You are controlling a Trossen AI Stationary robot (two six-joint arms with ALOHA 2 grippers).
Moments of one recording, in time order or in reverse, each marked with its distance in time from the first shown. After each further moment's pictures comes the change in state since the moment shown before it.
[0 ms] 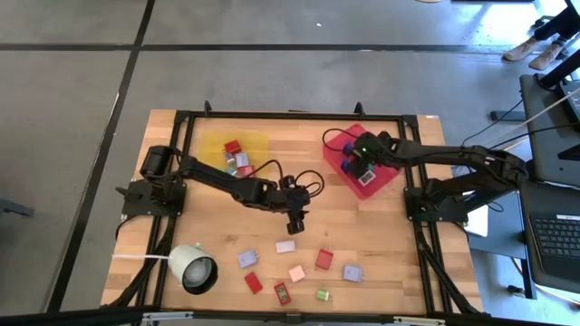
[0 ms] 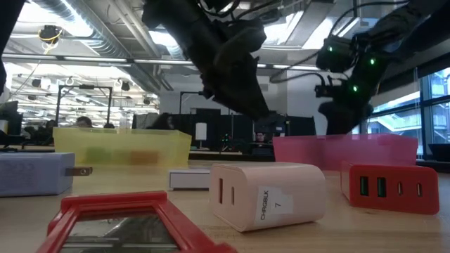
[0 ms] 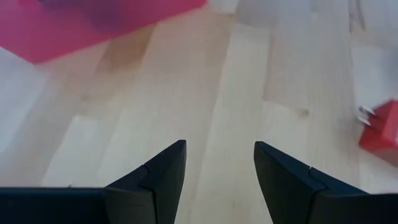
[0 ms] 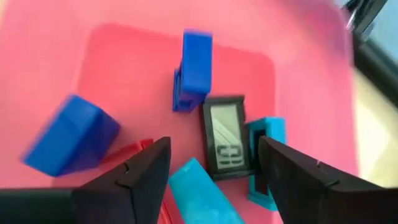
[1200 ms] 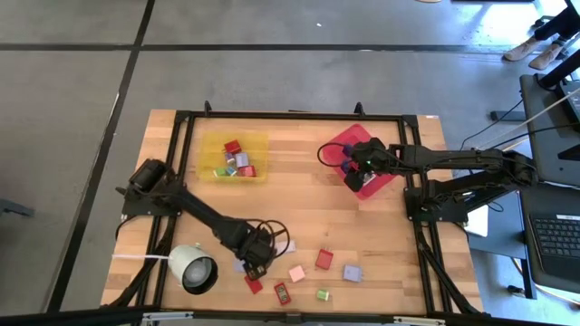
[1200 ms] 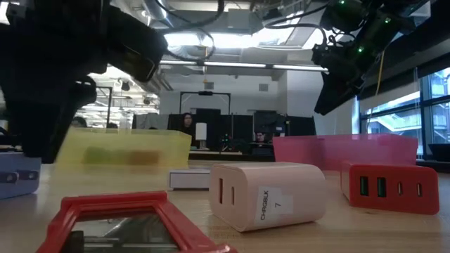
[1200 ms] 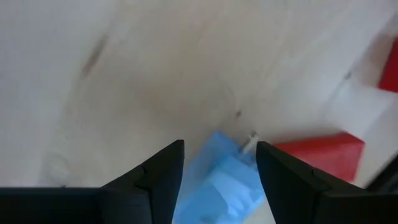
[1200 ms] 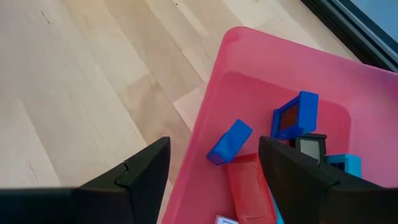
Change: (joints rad) left arm -0.353 -0.003 0.000 -0.579 0.347 -0.785; right arm 0.255 -0.120 0.126 -0.127 -0.081 0.079
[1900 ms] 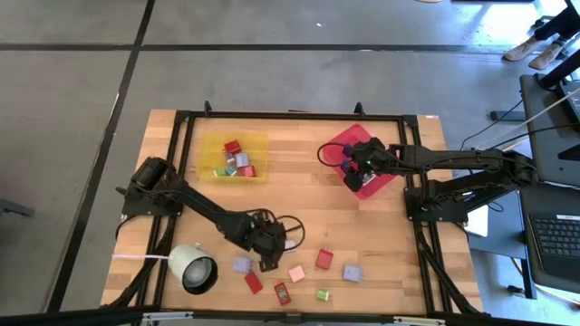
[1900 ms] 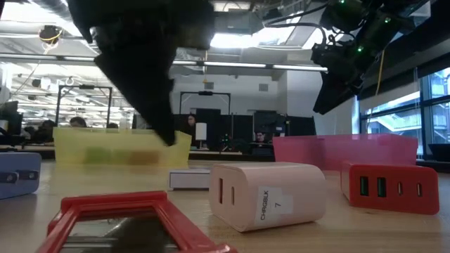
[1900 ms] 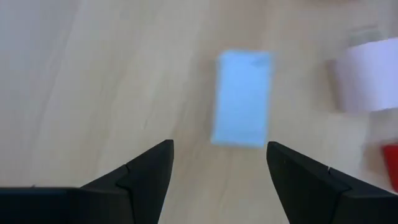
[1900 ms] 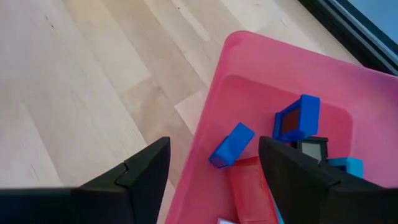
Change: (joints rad) left arm 0.049 0.001 0.000 0.205 -0.340 0.379; right arm 0.000 0.001 0.000 0.011 0.000 -0.001
